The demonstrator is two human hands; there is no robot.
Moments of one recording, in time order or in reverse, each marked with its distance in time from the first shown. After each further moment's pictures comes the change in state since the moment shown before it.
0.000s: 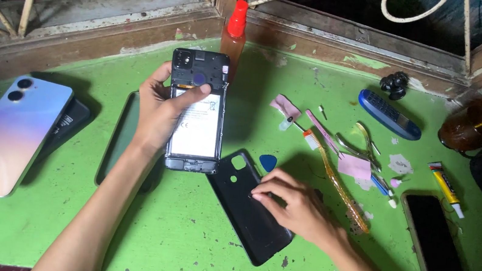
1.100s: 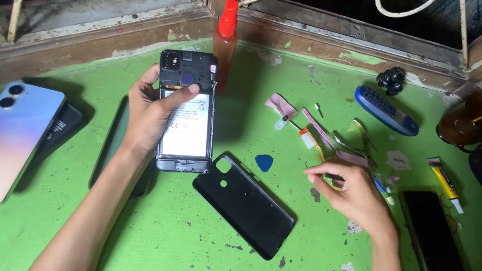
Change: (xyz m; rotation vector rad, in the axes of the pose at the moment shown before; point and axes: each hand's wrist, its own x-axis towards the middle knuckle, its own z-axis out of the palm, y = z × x) left_hand 0.001 0.005 0.000 0.063 0.040 -0.081; right_hand -0.015 -0.006 -0.086 0.099 0.012 0.571
